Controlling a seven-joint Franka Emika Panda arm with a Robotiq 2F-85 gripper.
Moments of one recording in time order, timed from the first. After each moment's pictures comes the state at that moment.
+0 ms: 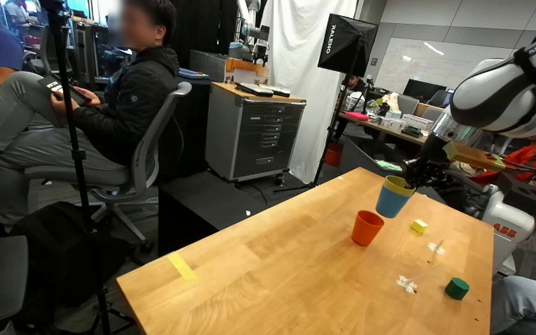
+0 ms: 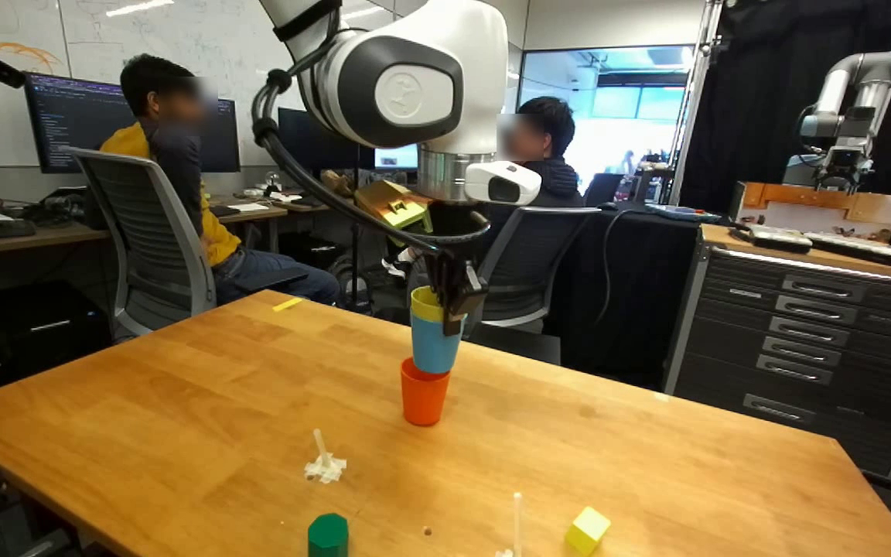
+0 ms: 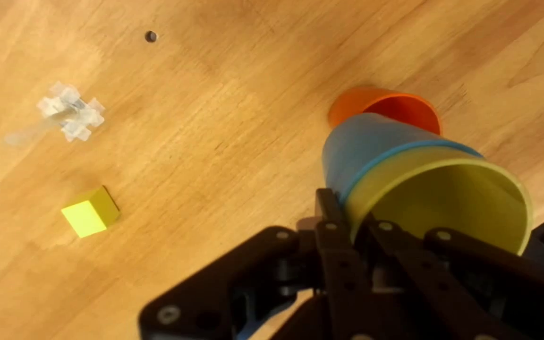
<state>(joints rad) -0.17 0.42 -0.12 -2.06 0.20 2.60 0.07</state>
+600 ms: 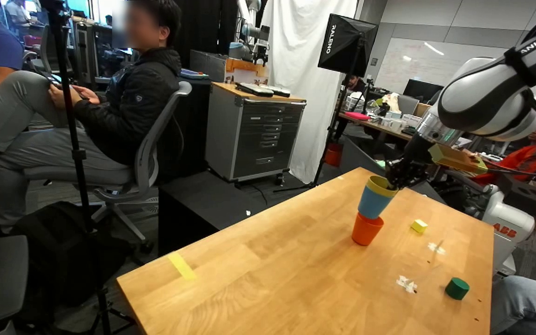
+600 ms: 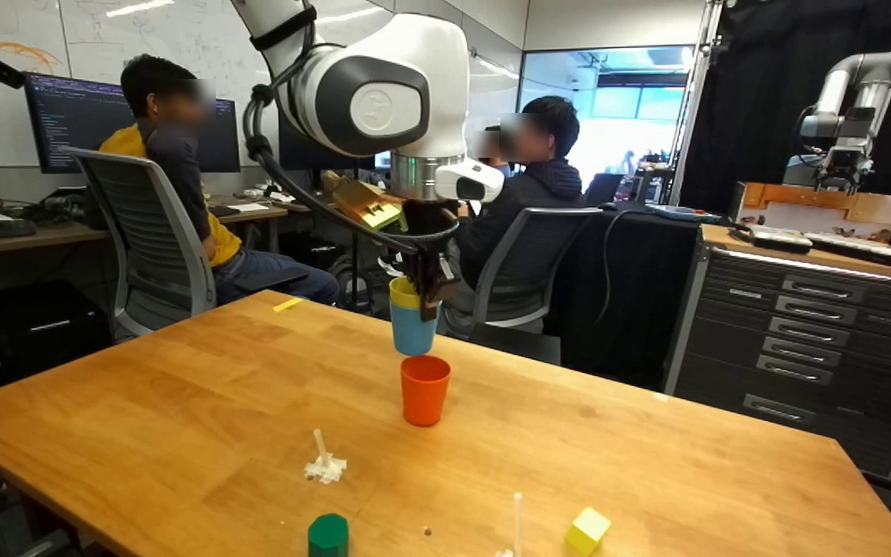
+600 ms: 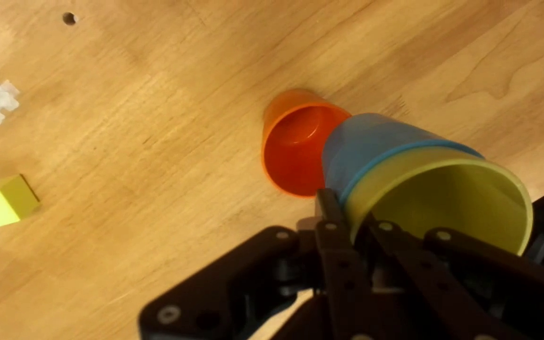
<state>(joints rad) -0.14 0.43 -0.06 -2.06 0.20 2.66 0.07</state>
